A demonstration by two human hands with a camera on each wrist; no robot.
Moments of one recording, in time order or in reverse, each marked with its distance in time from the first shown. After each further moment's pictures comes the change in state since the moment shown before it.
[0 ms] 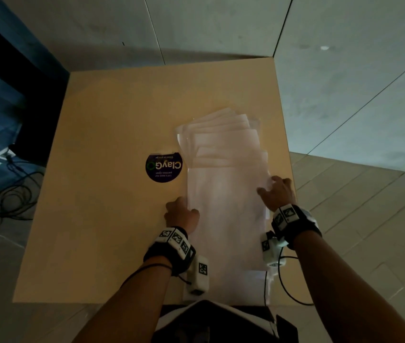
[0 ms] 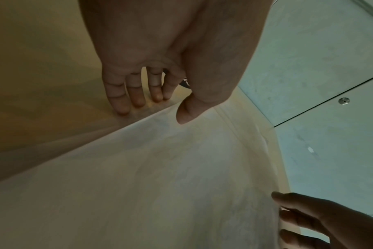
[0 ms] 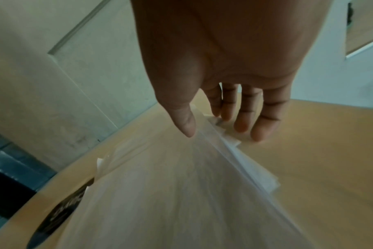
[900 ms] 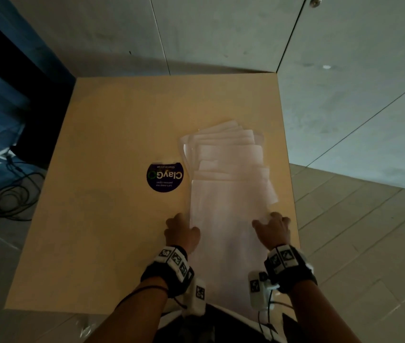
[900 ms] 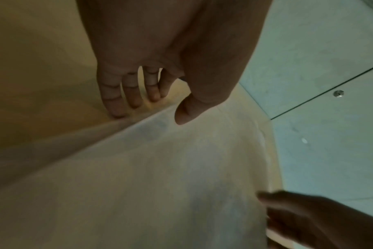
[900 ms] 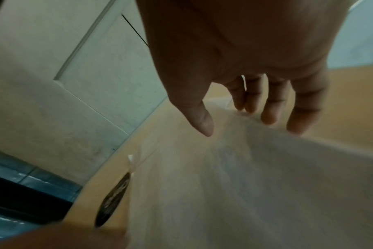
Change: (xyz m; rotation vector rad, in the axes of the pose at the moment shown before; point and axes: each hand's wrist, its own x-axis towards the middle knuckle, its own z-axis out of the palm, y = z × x) left_hand -0.012 -0.002 0.005 0.005 -0.030 -0.028; right_hand -0.036 0.015 0.024 0.056 -0.040 0.171
